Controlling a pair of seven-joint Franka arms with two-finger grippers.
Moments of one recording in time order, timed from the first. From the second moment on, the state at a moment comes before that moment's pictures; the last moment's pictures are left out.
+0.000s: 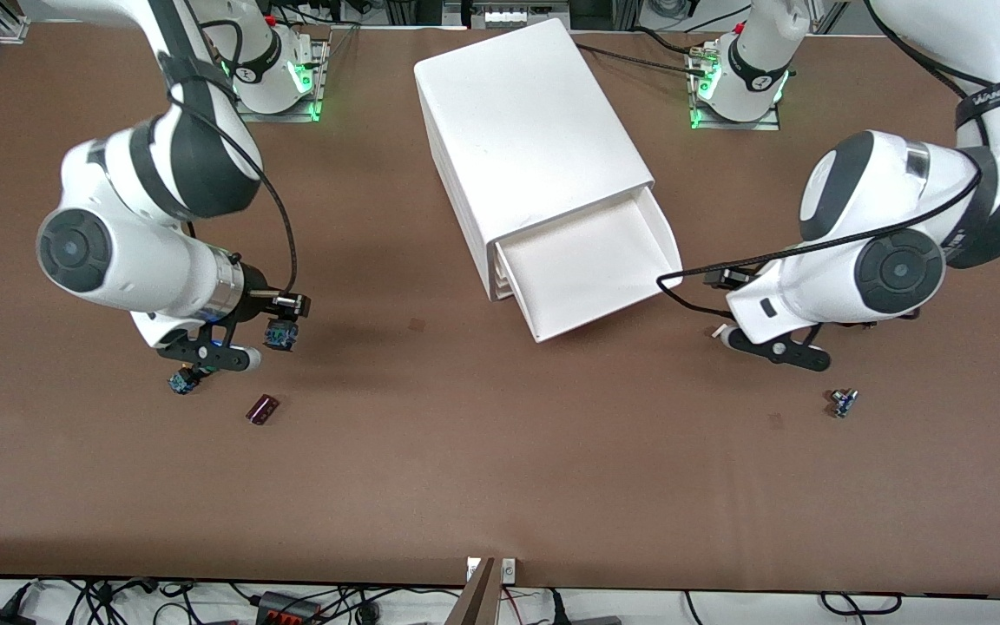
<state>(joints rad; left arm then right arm) -0.16 0.45 -0.08 -1.33 0.02 1.50 -0.08 0.36 0.44 -0.08 -1.38 0.27 1.70 0.50</state>
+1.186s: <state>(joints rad) -0.02 -0.01 -0.06 -1.73 0.02 1.72 -0.17 0.77 0.65 -0.07 -1.11 0.44 2.14 1.61</state>
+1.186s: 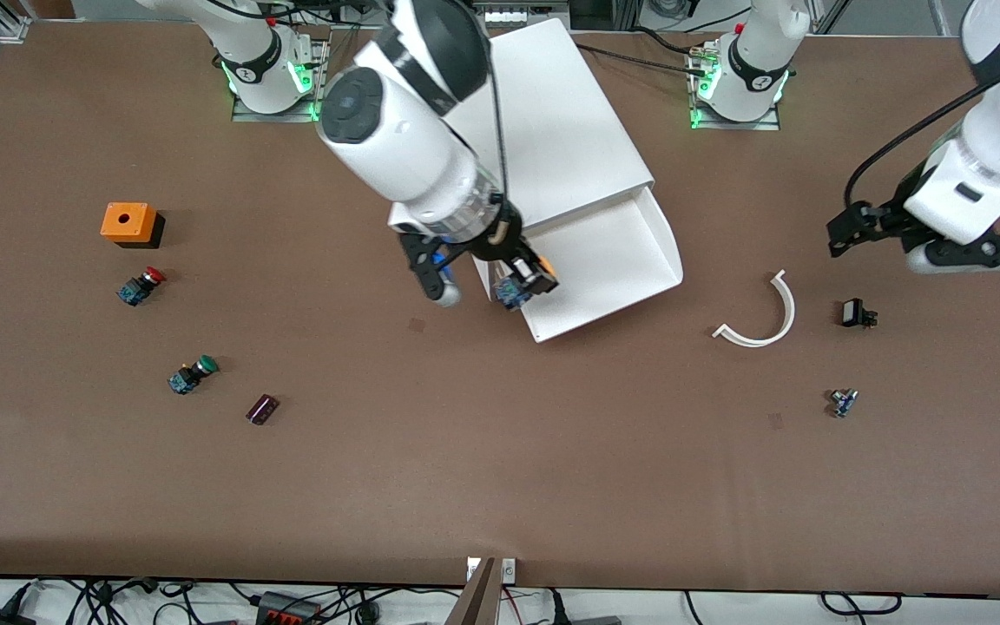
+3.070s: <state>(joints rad) -0.02 -0.03 -0.08 -1.70 0.02 1.67 -0.17 0.88 0.82 -0.08 -1.07 0.44 2.28 1.94</state>
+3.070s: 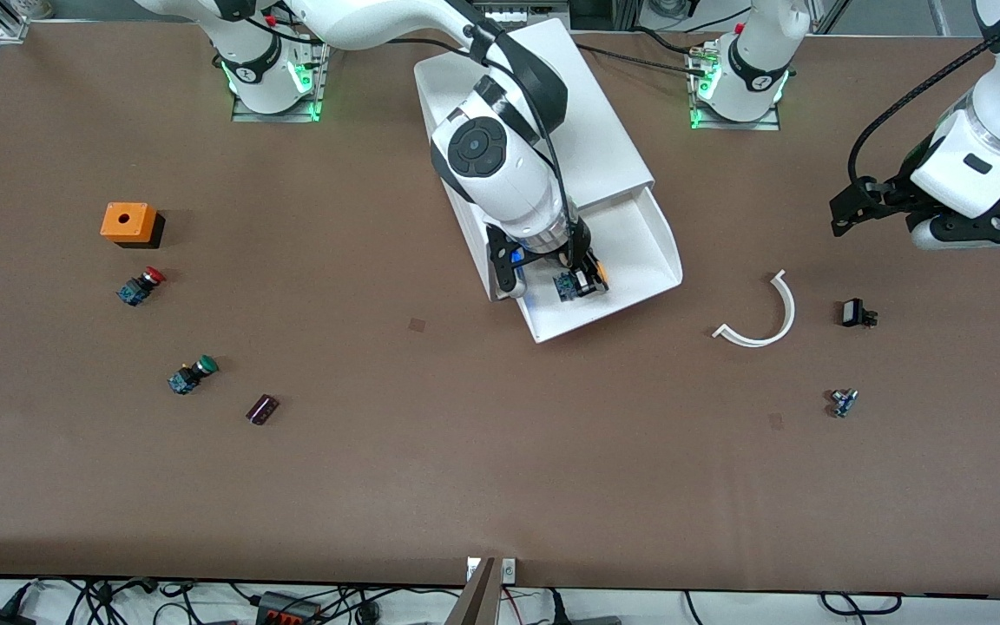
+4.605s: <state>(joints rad) -0.02 -0.03 -0.08 -1.70 0.02 1.66 -0.17 0.53 0.71 -0.13 -0.90 0.32 1.64 1.26</state>
